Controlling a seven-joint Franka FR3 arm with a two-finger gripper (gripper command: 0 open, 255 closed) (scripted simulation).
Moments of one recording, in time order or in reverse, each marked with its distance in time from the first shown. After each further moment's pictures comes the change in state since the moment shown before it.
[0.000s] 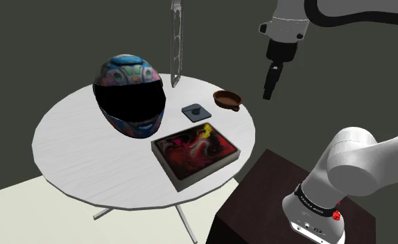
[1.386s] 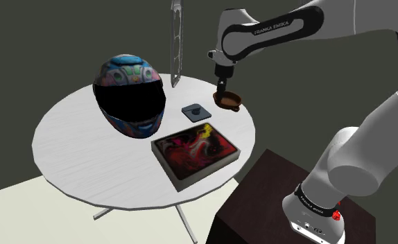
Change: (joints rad) arm 0.021 0.640 -0.158 0.171 -0.019 0.504 -0.359
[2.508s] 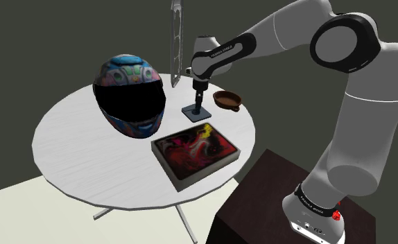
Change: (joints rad) arm -0.012 0.449 -0.003 0.278 0.086 0.179 -0.210
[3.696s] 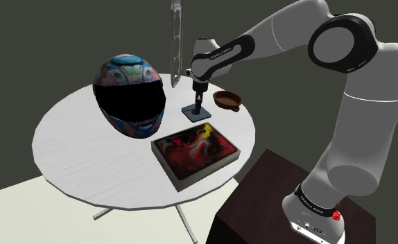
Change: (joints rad) arm -0.001 0.012 0.000 -0.004 0.002 0.017 -0.003
